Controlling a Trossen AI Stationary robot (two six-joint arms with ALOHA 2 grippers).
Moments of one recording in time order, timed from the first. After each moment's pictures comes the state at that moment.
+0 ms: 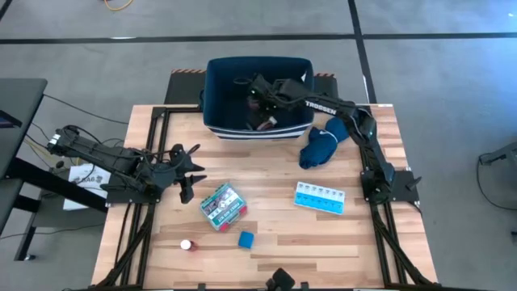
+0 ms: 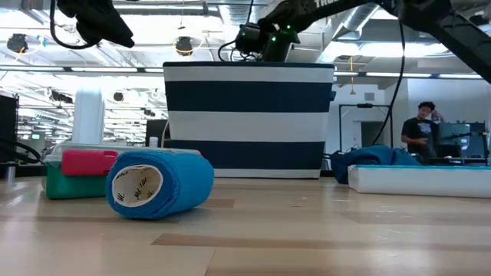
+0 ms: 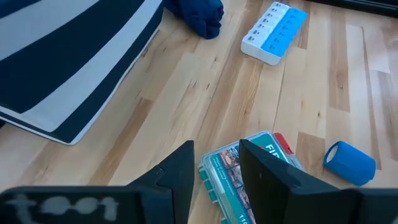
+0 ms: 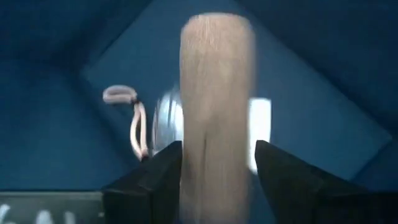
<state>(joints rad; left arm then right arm) -0.35 0.84 0.81 -0.70 -0.51 -0.49 -0.45 2.17 2.09 -1.03 0.14 0.28</state>
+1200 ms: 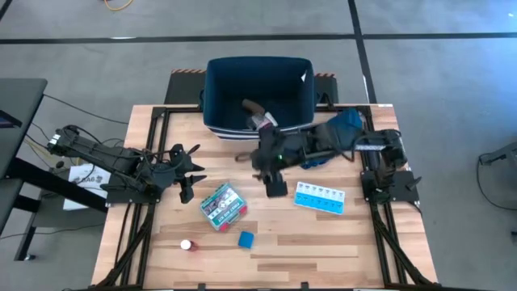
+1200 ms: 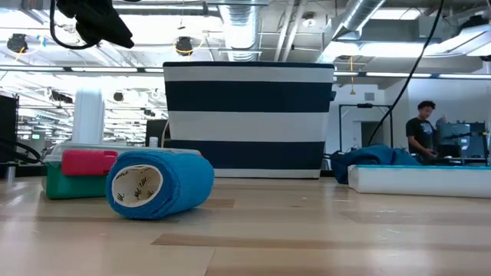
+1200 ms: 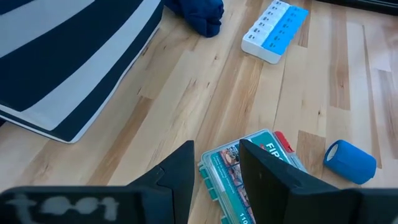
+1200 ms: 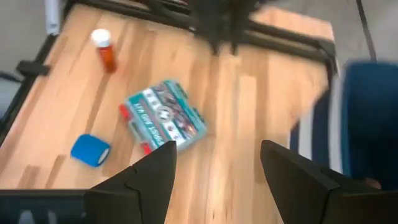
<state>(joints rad) -0.35 0.84 0.81 -0.71 -0.50 -0.49 0.17 1.89 2.22 -1.14 0.13 -0.18</state>
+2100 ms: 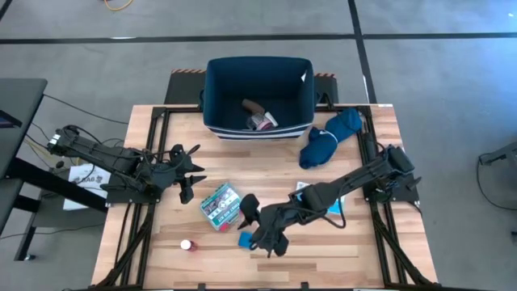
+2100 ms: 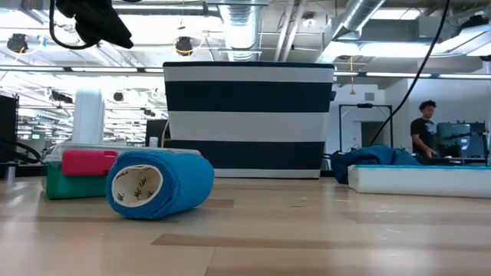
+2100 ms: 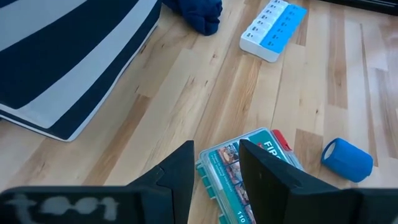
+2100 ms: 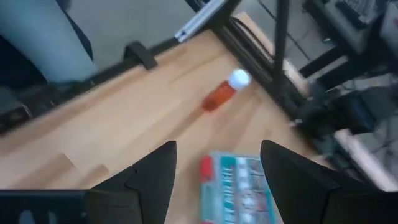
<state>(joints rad) -0.35 0.84 0.81 -0.71 -0.49 -0.50 0.43 1.89 1.65 -0.40 0.05 -0.59</state>
